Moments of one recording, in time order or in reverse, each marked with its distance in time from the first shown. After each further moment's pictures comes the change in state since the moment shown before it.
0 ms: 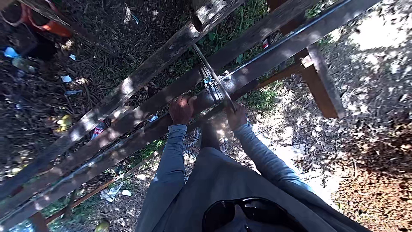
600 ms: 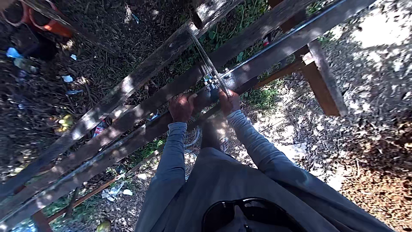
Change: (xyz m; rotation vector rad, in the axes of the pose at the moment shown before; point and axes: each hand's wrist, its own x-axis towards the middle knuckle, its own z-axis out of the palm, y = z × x) left_hand -0.002 -0.002 0.002 0.011 0.000 0.009; right_hand 0.044 -0.018 0.027 0.052 0.056 -0.053
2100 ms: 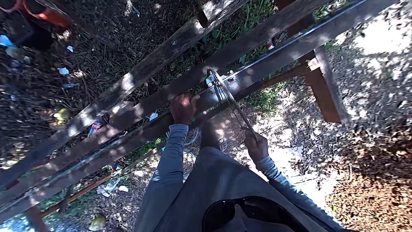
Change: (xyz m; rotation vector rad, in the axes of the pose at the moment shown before) left_hand -0.001 0.003 0.001 0.016 -0.022 -0.015; right_hand -0.140 0.054 -0.089 -0.014 -0.052 0.057
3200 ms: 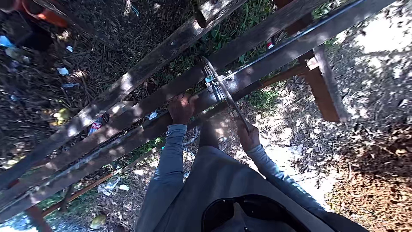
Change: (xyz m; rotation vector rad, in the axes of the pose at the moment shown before) left_hand 0.001 0.003 -0.004 -0.007 -0.037 -0.023; right_hand 0.028 -0.002 0.017 0.001 0.000 0.014
